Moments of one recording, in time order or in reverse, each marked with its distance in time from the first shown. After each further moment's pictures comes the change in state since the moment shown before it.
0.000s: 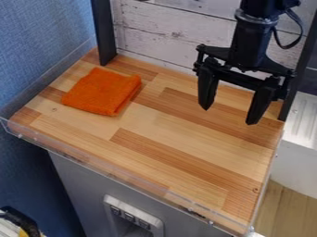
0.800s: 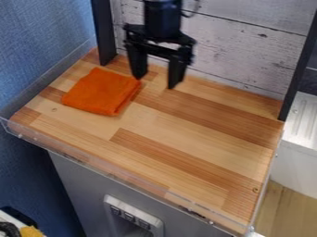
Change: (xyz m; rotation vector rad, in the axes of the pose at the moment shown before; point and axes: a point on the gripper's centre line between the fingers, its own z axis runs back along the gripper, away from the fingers) arm 0.022 0.125 -0.007 -0.060 -0.096 -0.036
